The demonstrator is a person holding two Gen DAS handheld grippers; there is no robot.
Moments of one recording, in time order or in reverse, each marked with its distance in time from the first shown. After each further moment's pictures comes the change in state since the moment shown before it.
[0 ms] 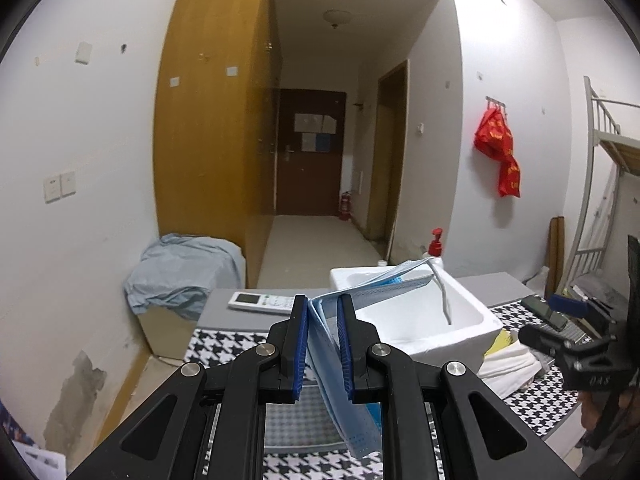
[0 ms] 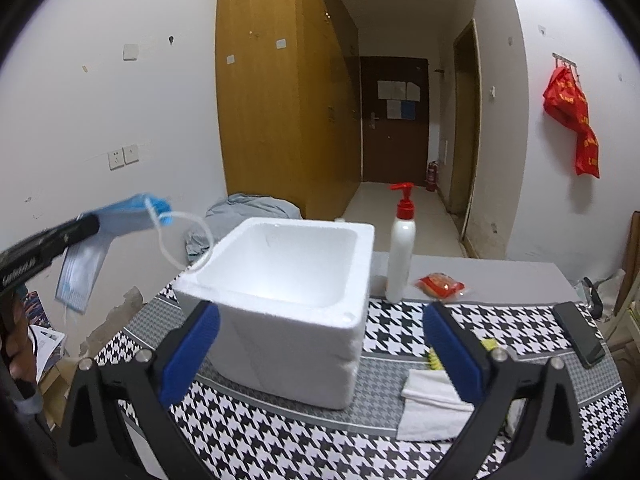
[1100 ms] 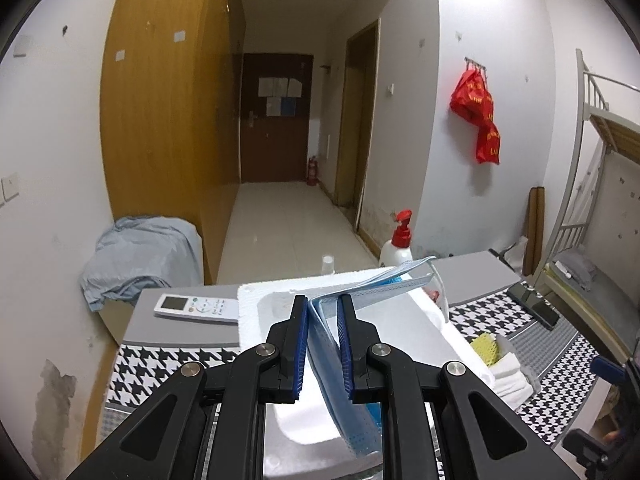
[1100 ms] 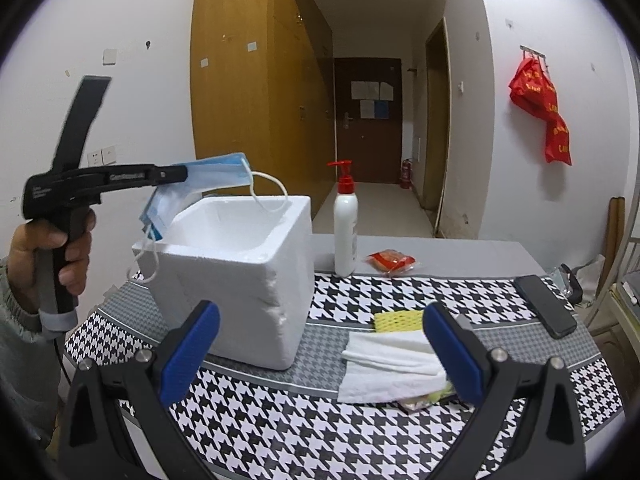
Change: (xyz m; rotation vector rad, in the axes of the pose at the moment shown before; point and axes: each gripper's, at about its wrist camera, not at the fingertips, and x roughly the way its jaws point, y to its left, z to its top) left arm 0.109 -0.056 0.025 0.029 0.158 -0.100; right arm -0.031 -0.047 -0.039 0.031 -0.013 -0.079
